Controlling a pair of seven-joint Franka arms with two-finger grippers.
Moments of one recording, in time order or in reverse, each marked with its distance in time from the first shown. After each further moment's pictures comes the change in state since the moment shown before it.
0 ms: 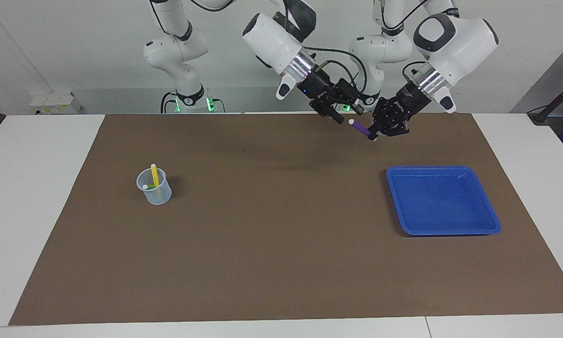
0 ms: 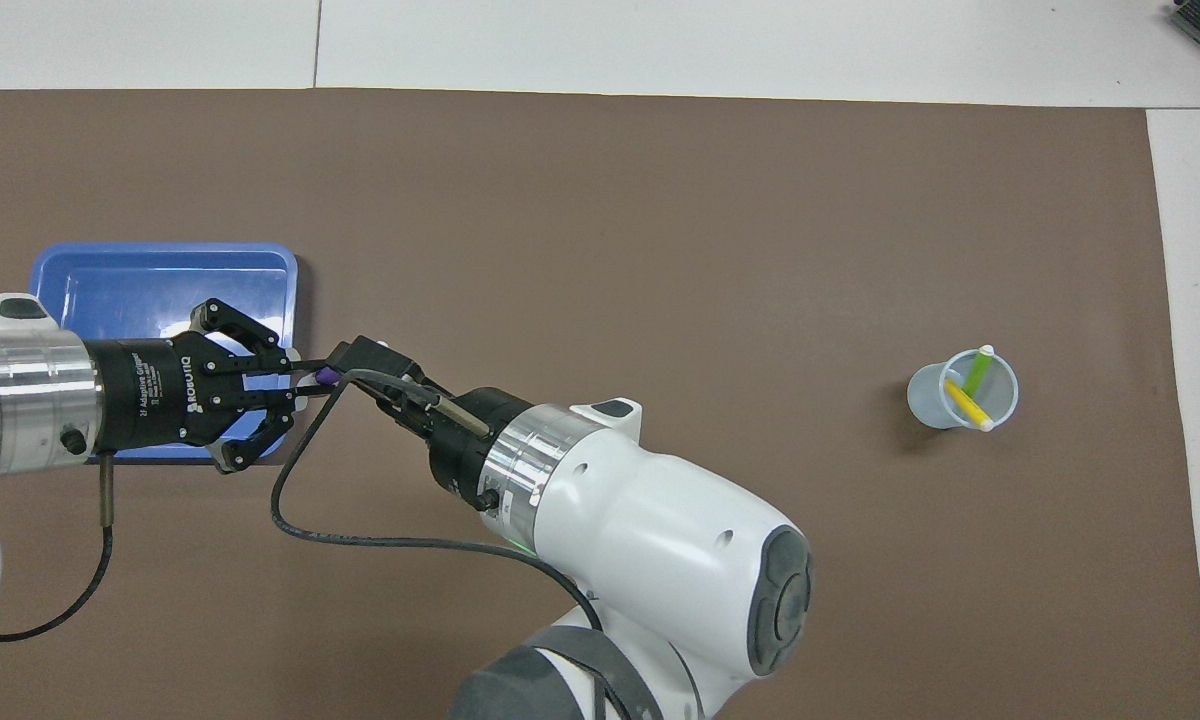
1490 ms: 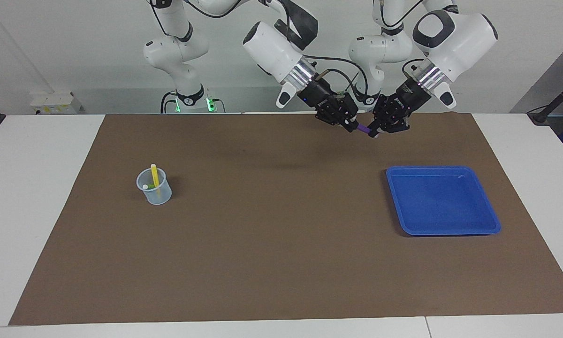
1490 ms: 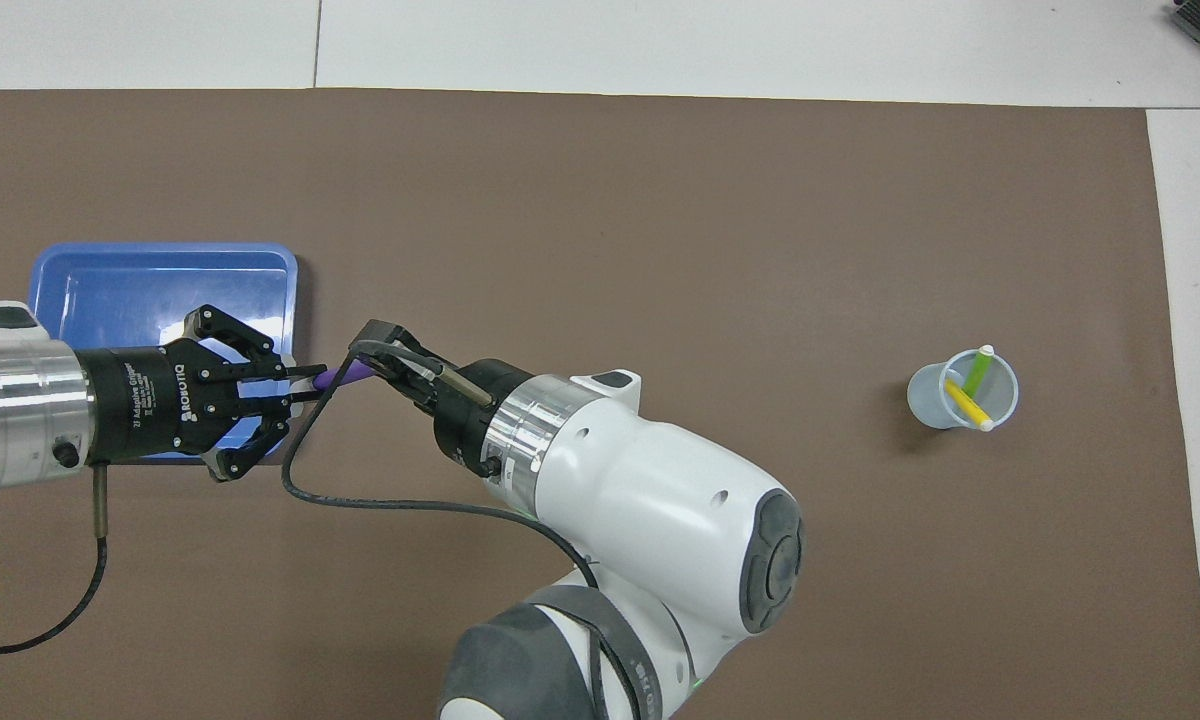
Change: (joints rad) left arm 0.000 -0.024 0.001 -0.013 0.004 0.004 0.003; right arm -0.004 0.046 -0.010 0.037 0.000 0.005 -0.054
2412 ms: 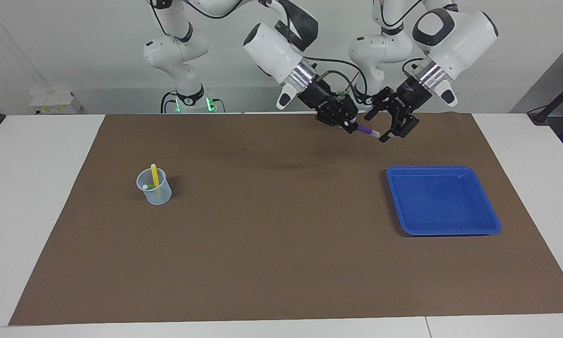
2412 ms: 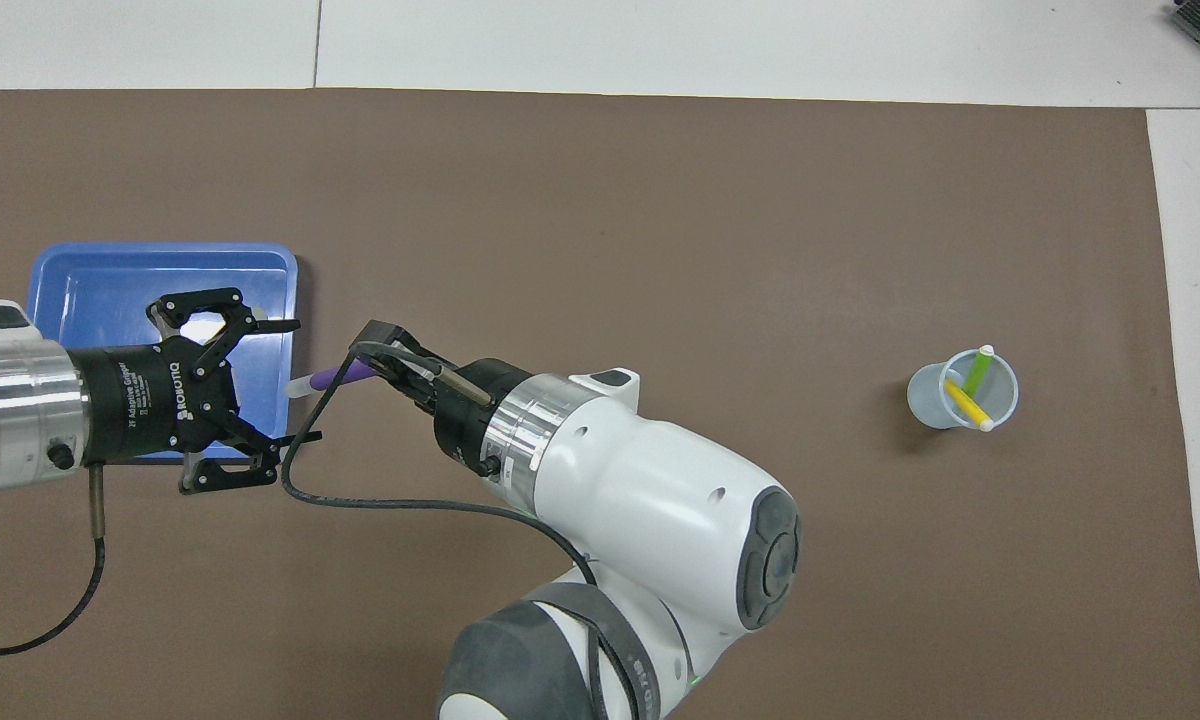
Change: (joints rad) left arm 0.000 -0.008 -0.001 0.000 -0.001 0.014 0.005; right arm -0.001 0.005 0.000 0.000 0.000 0.000 -0.023
